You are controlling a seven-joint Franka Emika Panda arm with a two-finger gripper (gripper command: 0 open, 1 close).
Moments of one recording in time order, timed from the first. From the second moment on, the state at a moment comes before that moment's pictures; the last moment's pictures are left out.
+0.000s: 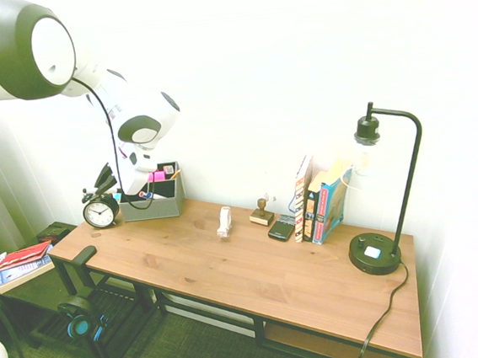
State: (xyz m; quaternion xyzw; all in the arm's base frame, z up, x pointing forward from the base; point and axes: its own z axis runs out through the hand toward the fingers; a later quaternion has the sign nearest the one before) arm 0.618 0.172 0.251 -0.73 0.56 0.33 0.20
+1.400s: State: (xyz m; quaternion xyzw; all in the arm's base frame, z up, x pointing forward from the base) arm 0.655 0.157 0.278 -0.82 0.48 0.29 0.13
